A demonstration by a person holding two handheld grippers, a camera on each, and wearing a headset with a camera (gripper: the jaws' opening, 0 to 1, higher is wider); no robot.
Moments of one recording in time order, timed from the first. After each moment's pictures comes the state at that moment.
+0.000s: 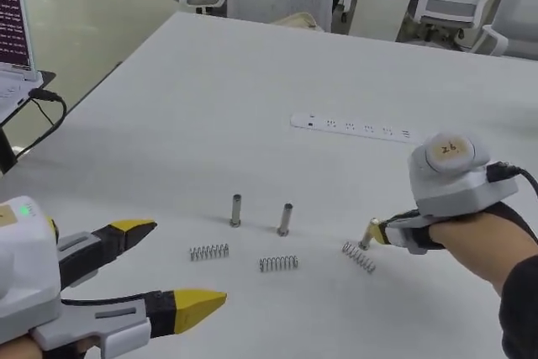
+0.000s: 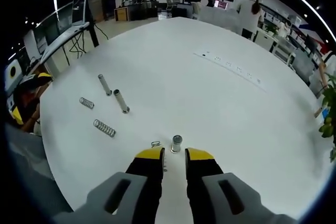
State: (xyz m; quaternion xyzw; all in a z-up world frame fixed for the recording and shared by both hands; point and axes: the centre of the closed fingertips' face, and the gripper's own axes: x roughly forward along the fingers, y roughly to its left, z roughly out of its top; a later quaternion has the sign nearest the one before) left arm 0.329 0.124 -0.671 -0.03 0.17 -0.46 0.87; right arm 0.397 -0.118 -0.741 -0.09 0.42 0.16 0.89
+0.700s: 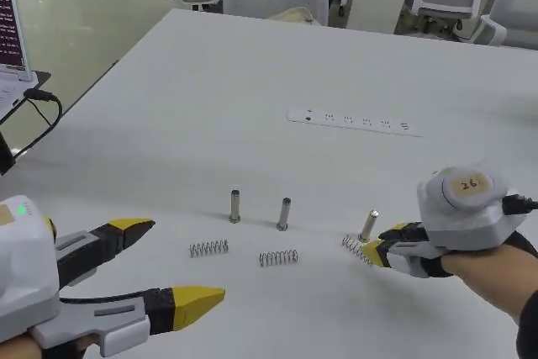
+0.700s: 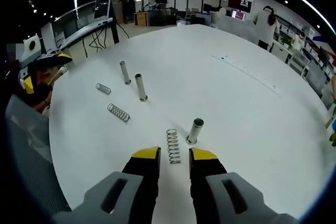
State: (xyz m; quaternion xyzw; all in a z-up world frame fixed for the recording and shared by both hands) left arm 0.328 0.123 -0.673 -0.03 0.17 -0.46 0.87; right arm 0.375 -0.107 -0.765 -0.10 0.39 0.24 0.89
